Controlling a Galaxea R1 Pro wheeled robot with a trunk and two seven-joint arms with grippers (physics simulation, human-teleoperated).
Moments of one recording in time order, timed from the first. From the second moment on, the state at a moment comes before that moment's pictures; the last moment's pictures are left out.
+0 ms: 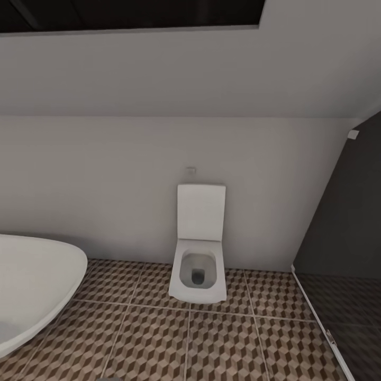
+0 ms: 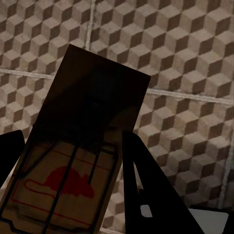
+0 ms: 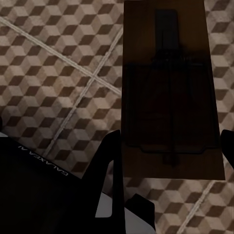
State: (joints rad) left arm -0.45 0.02 -0.56 0.05 0.56 -0.11 0.16; right arm -0.38 0.03 0.01 0.04 0.40 -0.28 0.18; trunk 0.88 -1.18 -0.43
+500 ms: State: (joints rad) left arm -0.41 0.09 -0.52 0.03 0.57 -0.10 0.17; right arm -0.36 -0.06 -0.26 0.03 0.29 -0.11 -0.26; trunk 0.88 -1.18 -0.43
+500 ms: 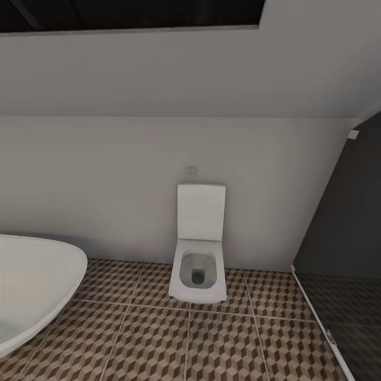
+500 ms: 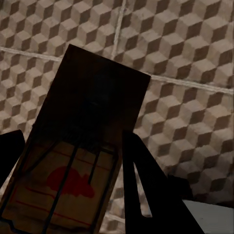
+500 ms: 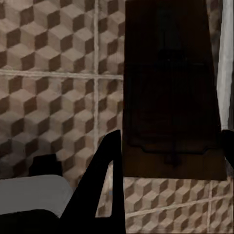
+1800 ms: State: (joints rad) left arm -0.98 0.10 -0.49 -0.28 0.57 0.54 0.16; right arm -0.83 -0.18 -0.31 -0.25 0.27 0.51 -0.14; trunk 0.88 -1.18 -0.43
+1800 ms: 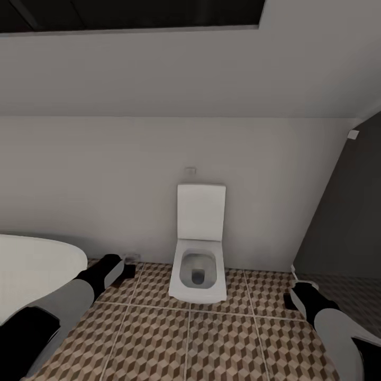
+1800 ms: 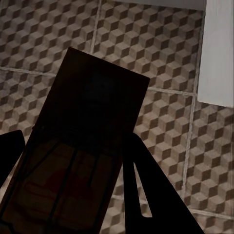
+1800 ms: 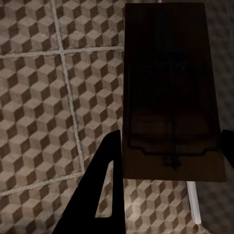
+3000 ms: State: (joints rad) left arm -0.97 0.10 -0.44 -0.28 0.57 0.54 0.16; right arm -0.82 -0.17 -0.31 -0.25 0.27 0.55 -0.13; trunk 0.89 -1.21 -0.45
